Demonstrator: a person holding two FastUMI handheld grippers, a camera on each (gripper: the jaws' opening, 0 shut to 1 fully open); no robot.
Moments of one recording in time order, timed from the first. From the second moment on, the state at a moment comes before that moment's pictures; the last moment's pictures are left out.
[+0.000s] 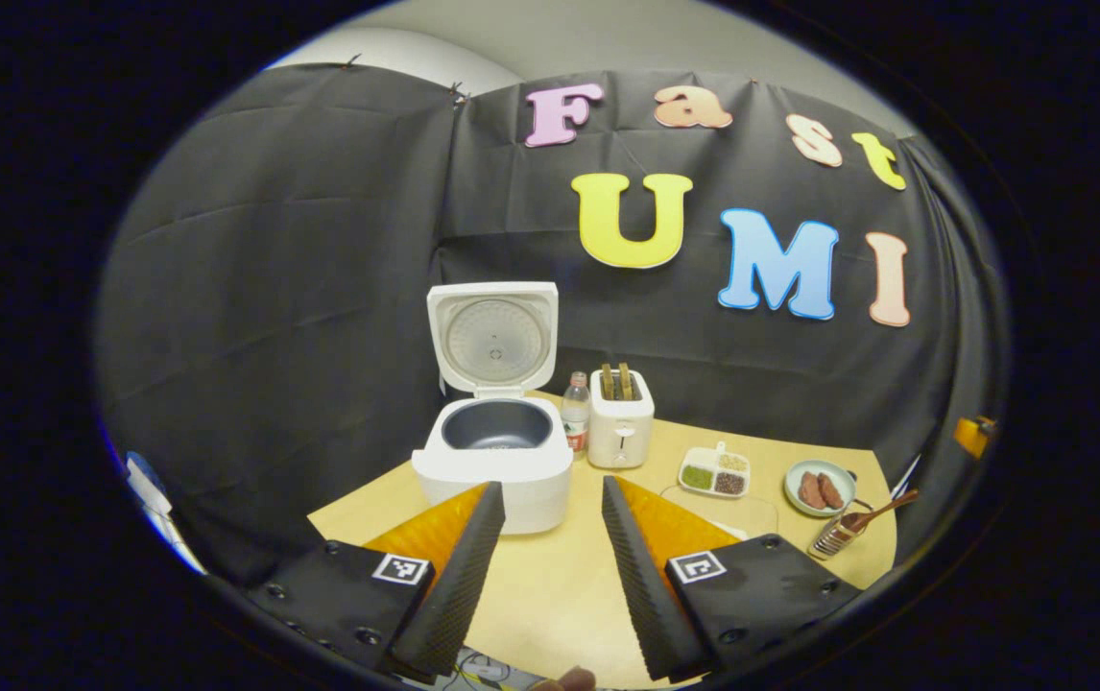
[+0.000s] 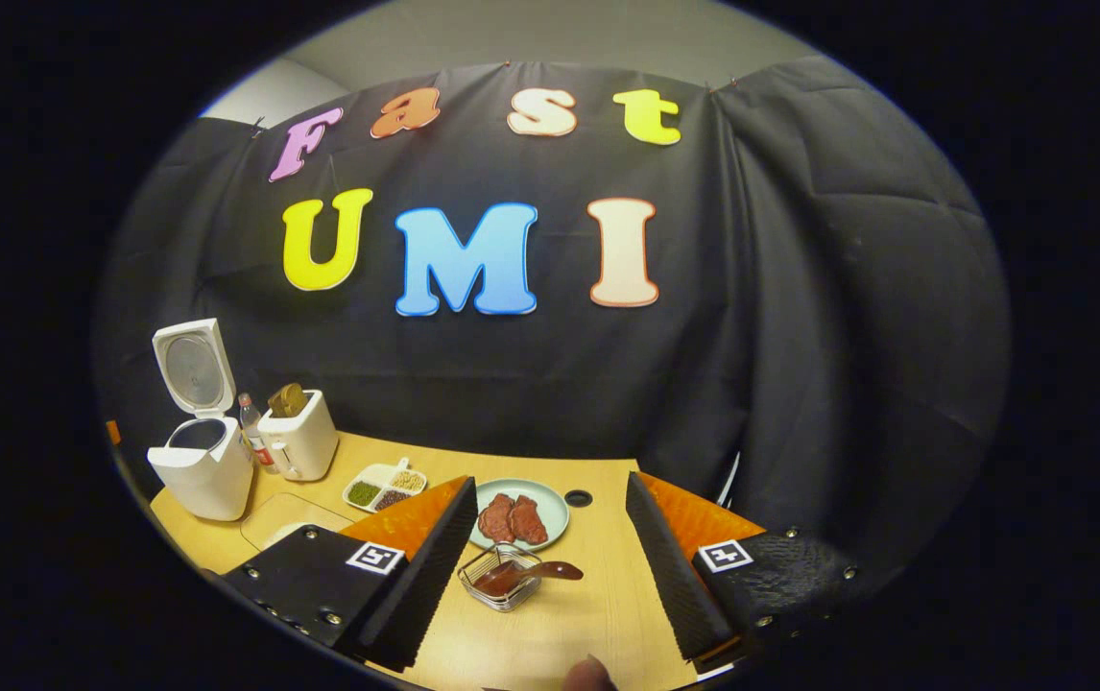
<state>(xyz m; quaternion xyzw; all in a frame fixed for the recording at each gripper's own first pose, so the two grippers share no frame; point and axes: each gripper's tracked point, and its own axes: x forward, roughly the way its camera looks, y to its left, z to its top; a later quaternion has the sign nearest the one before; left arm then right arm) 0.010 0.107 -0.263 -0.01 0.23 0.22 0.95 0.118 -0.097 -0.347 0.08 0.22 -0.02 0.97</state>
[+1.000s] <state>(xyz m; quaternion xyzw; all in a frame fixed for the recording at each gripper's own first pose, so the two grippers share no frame) -0.044 0.018 -0.259 0.07 0.29 0.16 0.94 0.164 -0.053 -0.533 0.24 0.35 -0.04 0.91</state>
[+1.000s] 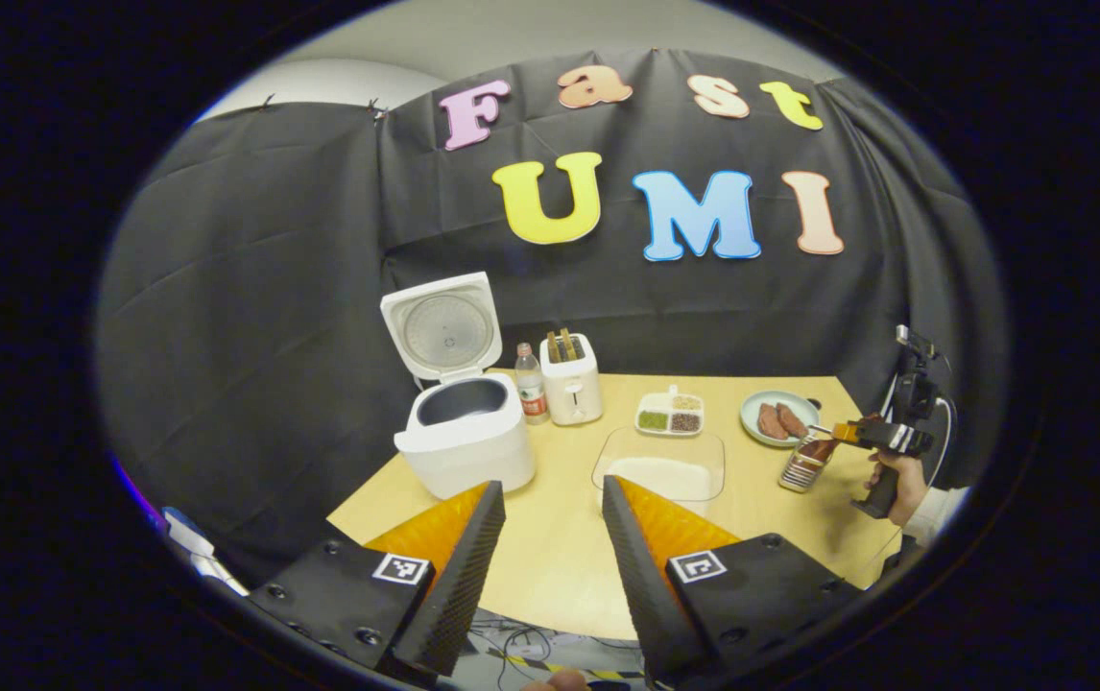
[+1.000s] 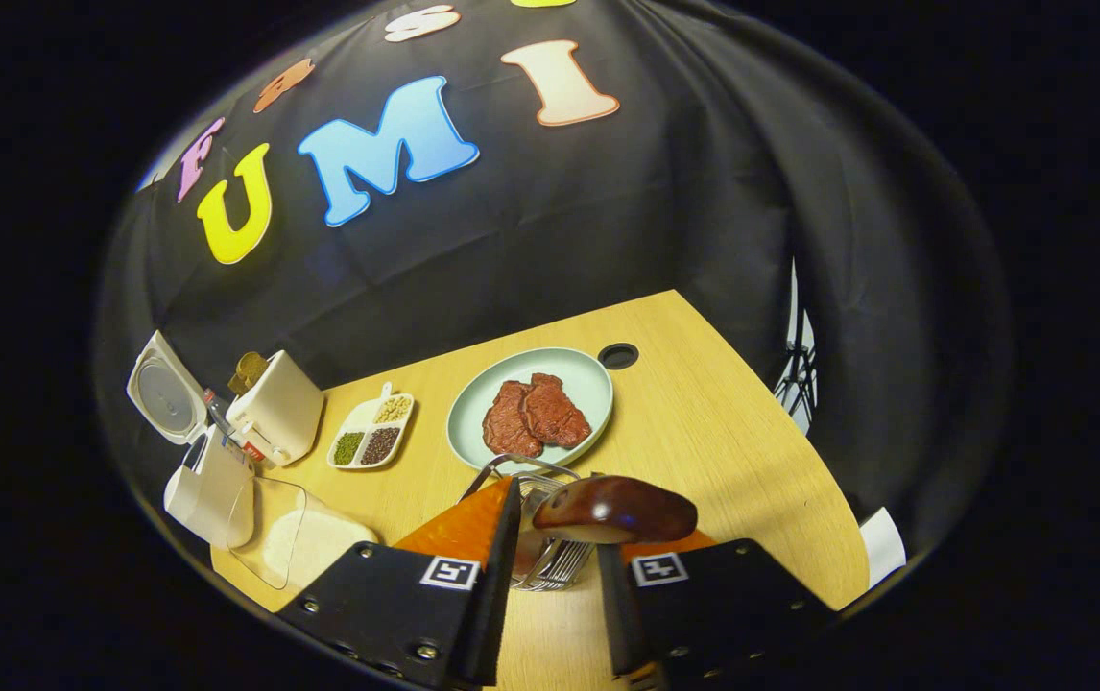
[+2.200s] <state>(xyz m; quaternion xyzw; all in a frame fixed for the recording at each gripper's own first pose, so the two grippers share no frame) -0.108 0.116 -0.253 -0.06 0.22 0.22 0.95 0.191 -0.002 -0.372 0.21 0.29 0.03 0.94</state>
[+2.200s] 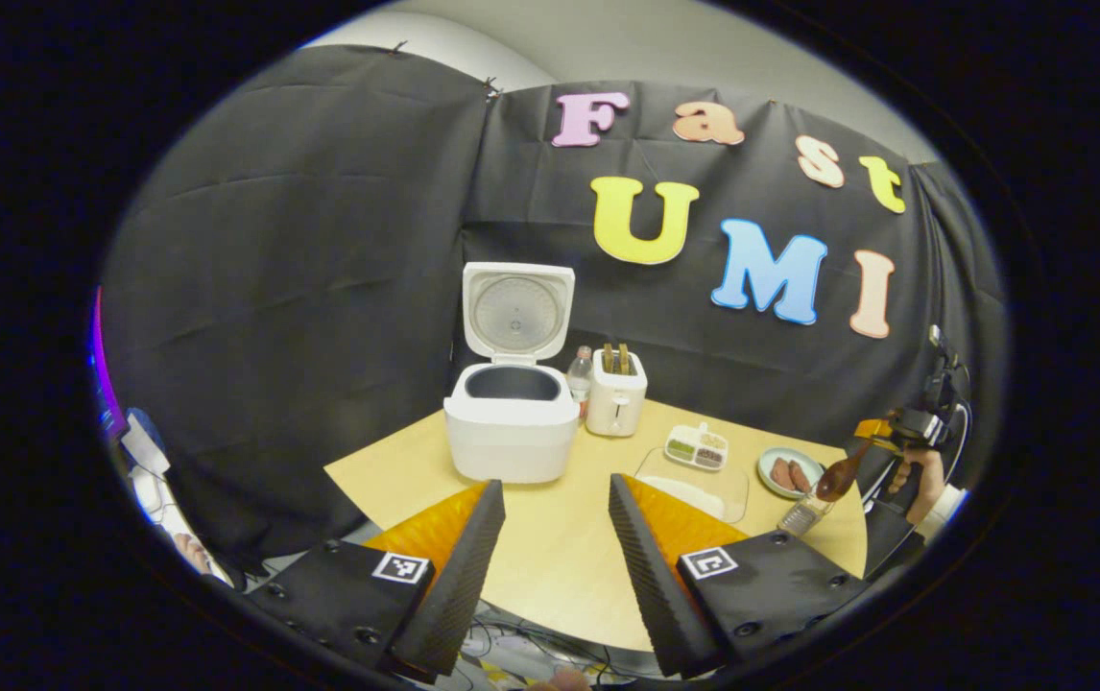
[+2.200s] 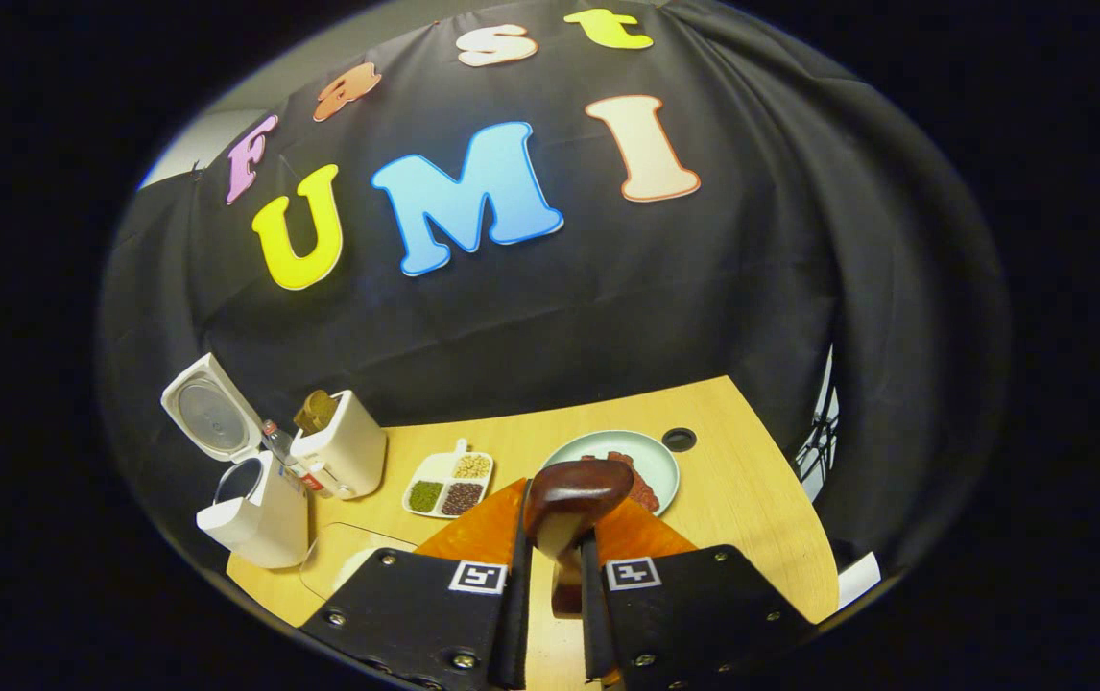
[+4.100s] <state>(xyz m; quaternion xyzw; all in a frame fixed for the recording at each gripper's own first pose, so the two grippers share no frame) -0.166 0.208 -0.248 -0.05 0.23 0.36 0.90 0.191 0.336 -0.455 0.18 0.44 0.26 0.84</state>
